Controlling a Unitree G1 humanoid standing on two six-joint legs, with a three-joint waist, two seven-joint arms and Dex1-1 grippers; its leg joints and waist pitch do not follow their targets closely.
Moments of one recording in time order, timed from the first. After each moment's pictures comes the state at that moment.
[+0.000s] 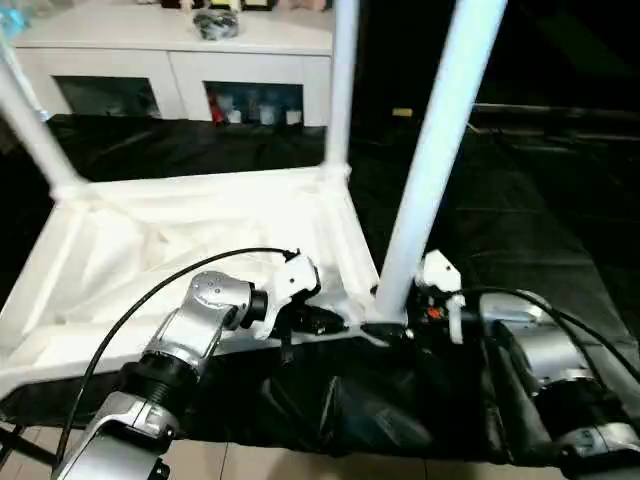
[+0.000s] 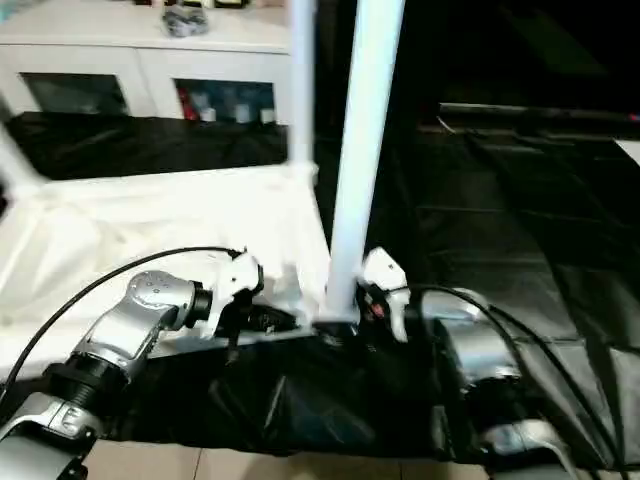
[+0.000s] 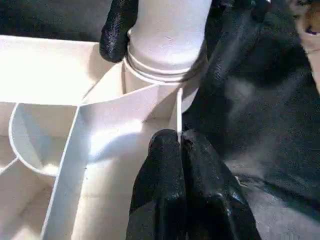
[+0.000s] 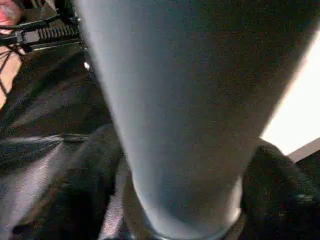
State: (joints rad) left arm -0.55 0.27 -0.28 0.53 0.01 0.17 -1.26; right arm -0.43 -0.35 0.14 0.52 0.09 0.10 1.25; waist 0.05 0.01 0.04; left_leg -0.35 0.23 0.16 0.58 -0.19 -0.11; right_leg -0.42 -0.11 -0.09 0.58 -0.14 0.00
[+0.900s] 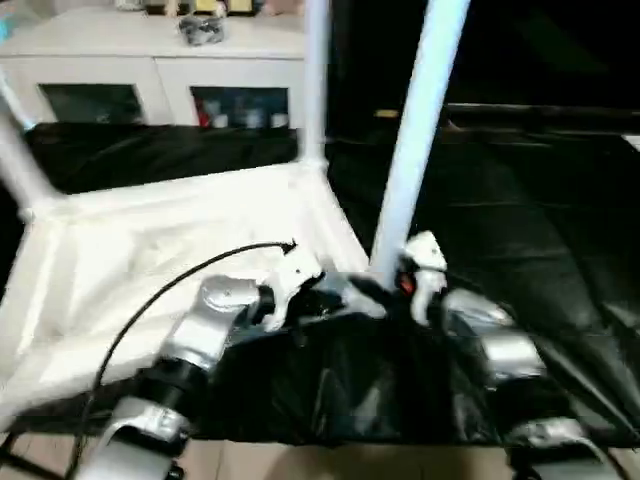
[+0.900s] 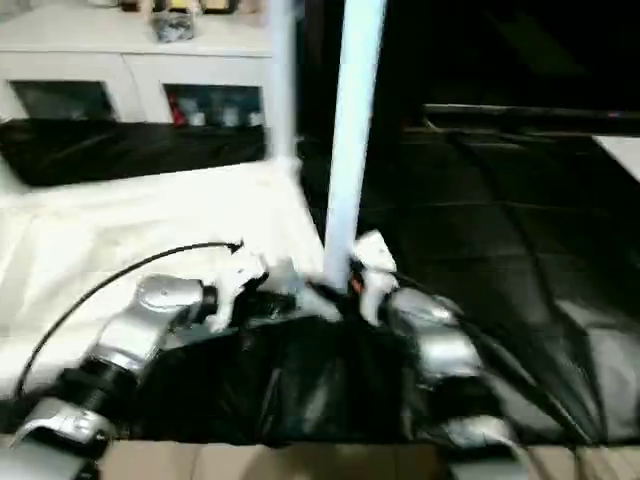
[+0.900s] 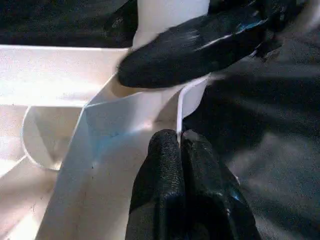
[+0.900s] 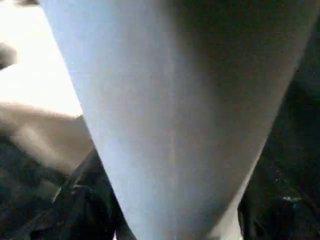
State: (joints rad) left arm -0.53 0.14 -0.20 0.52 0.08 0.22 -0.89; right arm -0.52 -0.07 -0.01 0.68 0.04 0.09 0.56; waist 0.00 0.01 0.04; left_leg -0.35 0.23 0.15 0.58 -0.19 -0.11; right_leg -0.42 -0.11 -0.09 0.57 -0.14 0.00
